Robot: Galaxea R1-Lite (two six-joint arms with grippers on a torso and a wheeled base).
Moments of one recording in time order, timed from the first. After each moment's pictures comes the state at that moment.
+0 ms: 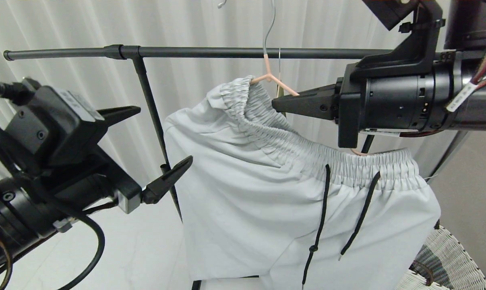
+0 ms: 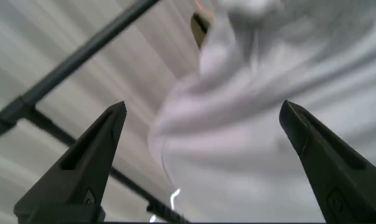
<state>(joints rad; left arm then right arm) -0.53 1.21 -0.58 -0.67 -0.01 0.64 0.86 1.59 -1.47 0.03 0.38 -0.12</state>
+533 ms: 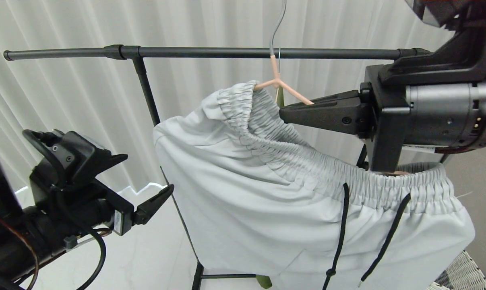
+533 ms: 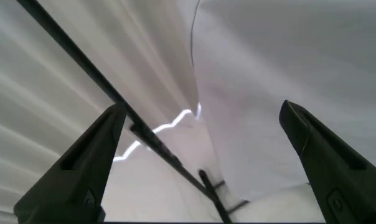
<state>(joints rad) -0.34 1.26 -0.43 -0.67 -0.05 0.42 0.93 1.49 -1.37 0.02 0.38 -0.12</state>
